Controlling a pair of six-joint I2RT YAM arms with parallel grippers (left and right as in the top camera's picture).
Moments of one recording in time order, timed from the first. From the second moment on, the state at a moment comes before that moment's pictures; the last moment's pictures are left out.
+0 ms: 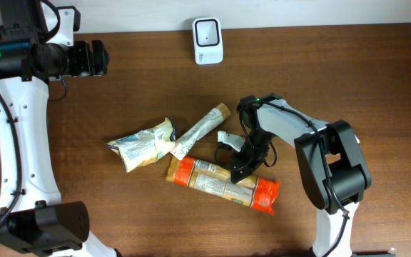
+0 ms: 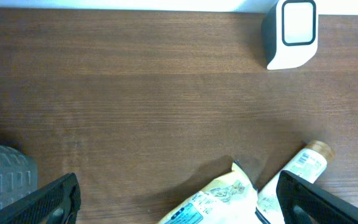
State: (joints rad) left arm 0.14 1.82 2.07 -1.19 0.21 0.09; right arm 0.37 2.10 1.35 -1.16 -0.52 -0.55
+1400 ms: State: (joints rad) left arm 0.14 1.82 2.07 -1.19 0.21 0.09; right arm 0.01 1.69 1.23 -1.00 -0.12 0.19
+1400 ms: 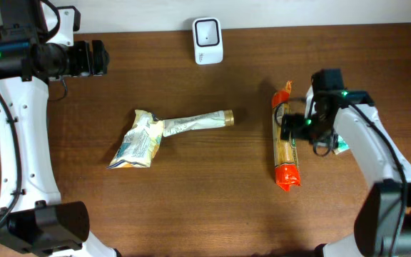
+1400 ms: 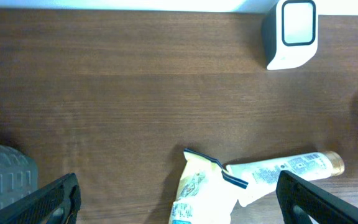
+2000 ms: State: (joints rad) left arm 0.14 1.82 2.07 -1.19 0.21 0.09; right arm 0.01 1.71 1.00 -0.71 -0.66 0.07
